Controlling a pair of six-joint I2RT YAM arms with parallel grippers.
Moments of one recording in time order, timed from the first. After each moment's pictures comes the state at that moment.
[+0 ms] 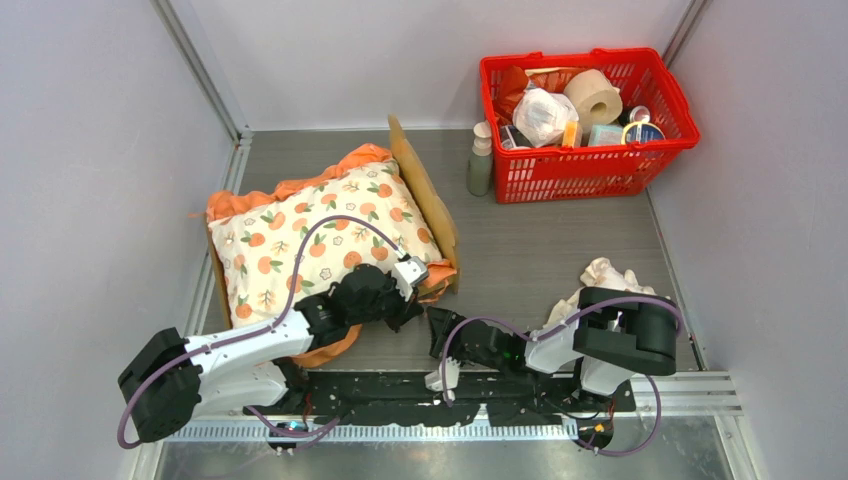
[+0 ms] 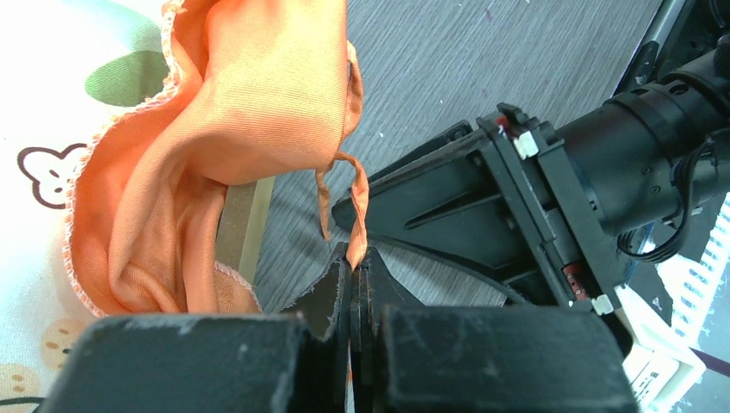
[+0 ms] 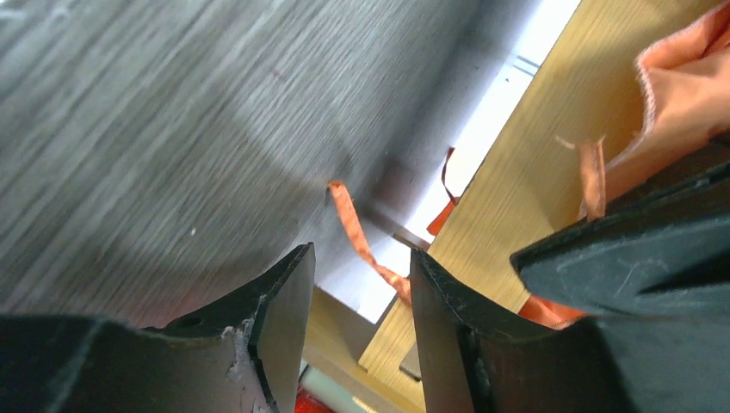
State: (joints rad) left arm -0.92 1.07 0.47 0.07 0.16 -0.11; right arm 1.27 1.55 0.25 0.80 0.20 -1.68
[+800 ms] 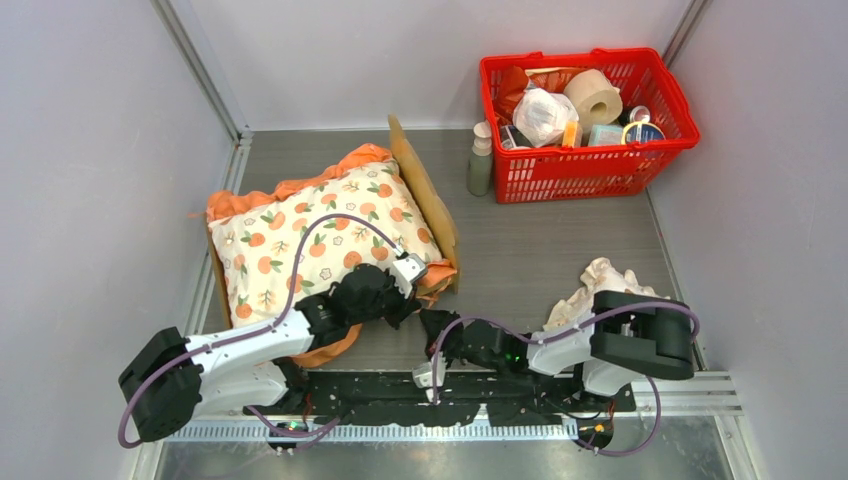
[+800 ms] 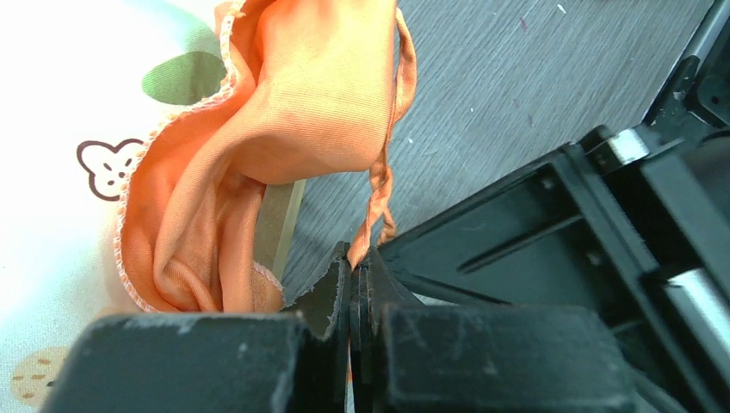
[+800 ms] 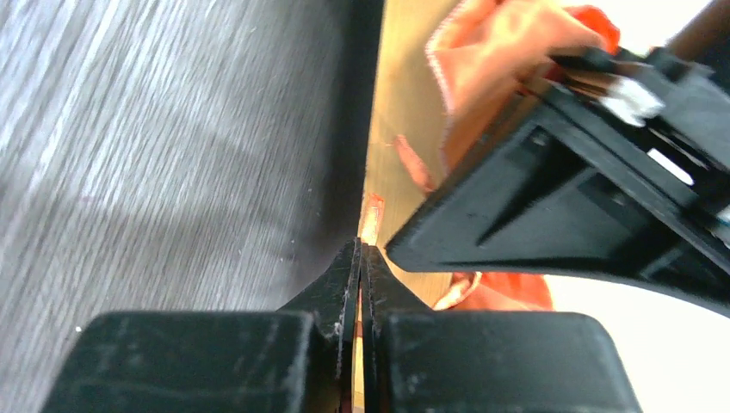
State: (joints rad) left arm -0.92 1.07 0.47 0.08 0.10 -0.10; right arm 1.30 1.53 0.29 0.90 0.17 -1.42
